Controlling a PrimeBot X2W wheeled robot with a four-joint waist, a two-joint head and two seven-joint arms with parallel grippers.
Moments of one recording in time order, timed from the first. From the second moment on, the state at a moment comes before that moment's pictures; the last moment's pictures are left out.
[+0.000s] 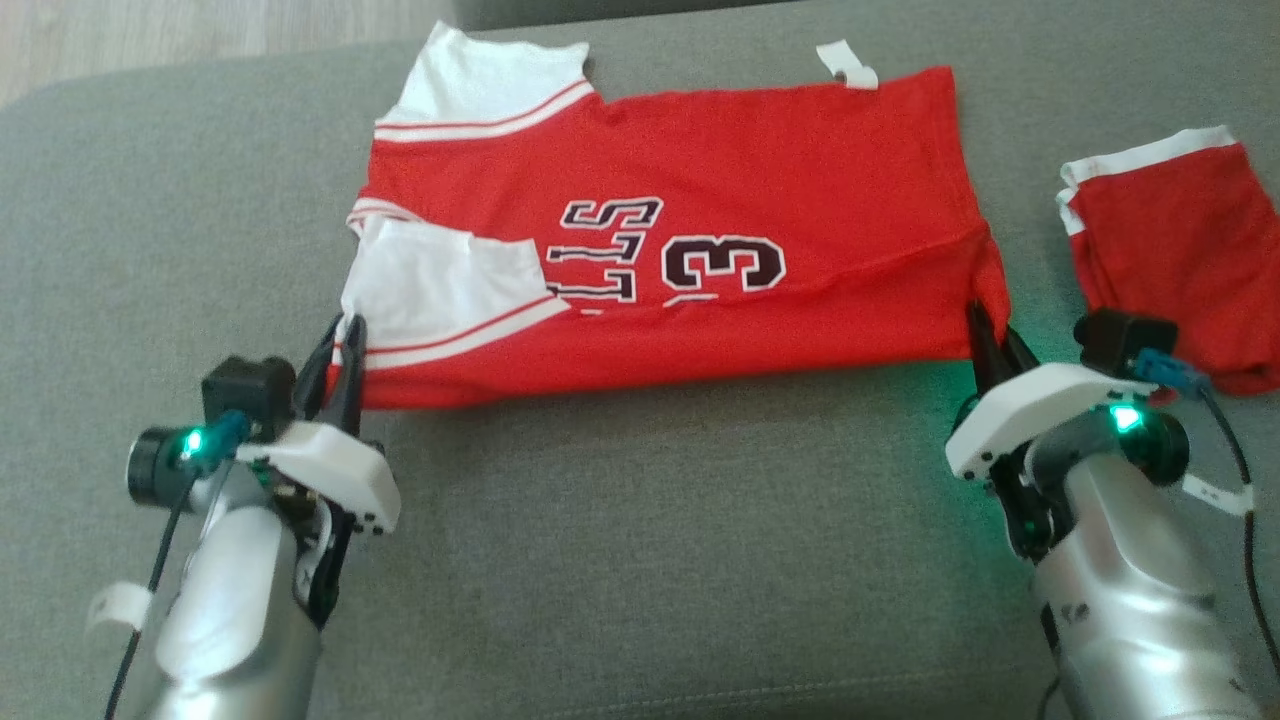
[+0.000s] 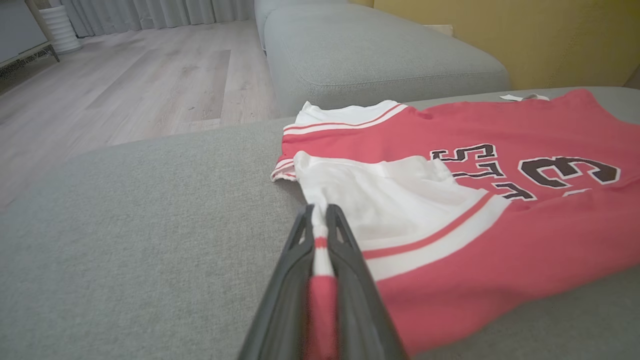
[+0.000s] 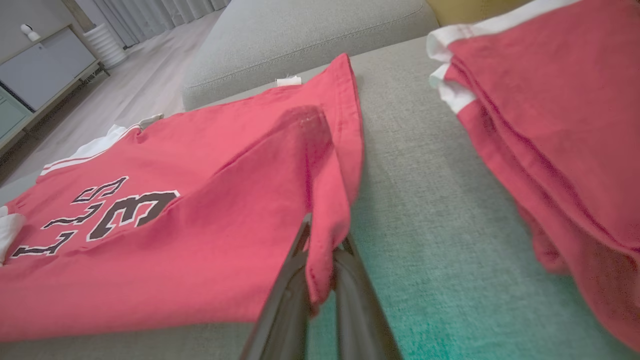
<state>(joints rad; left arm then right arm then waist) -0.40 0.13 -0.16 0.64 -0.10 -0.08 -0.25 -0.53 -0.07 0.02 0.85 0.28 0.13 -0.07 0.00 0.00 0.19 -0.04</state>
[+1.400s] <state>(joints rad) -0.23 0.16 -0.19 0.39 -0.18 -0.08 -0.23 -0.14 -0.05 -0.12 0.16 0.31 0.13 0.20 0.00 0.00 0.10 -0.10</state>
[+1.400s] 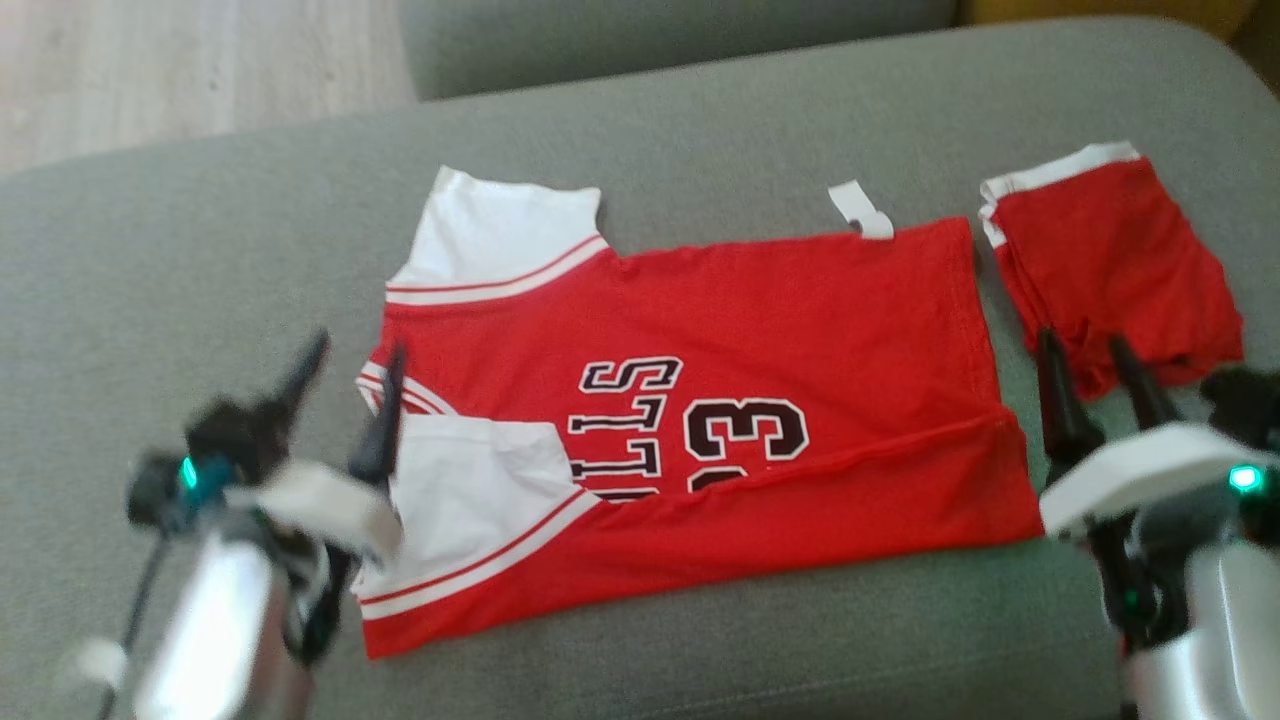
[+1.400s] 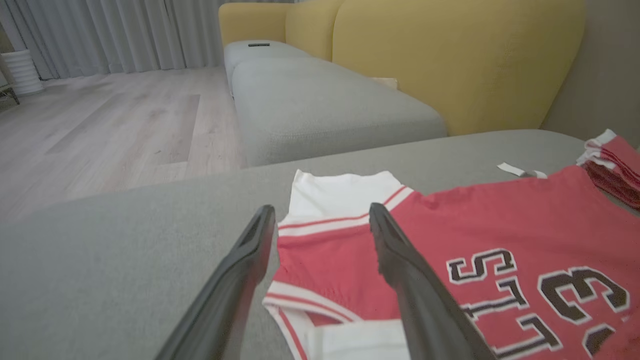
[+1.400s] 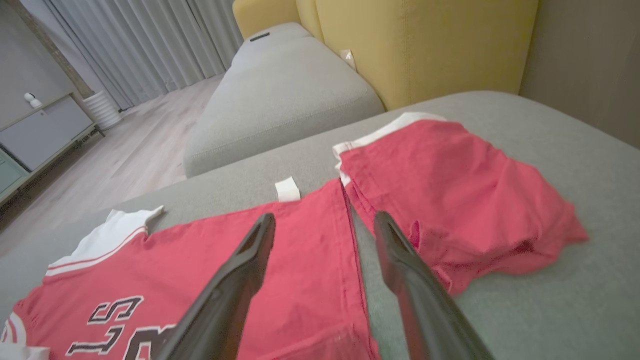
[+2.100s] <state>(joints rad) -0.94 0.47 -0.59 0.65 -0.53 -0.13 0.24 -0.50 -0.11 0.03 0.19 0.30 0.13 0.14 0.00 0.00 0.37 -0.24</state>
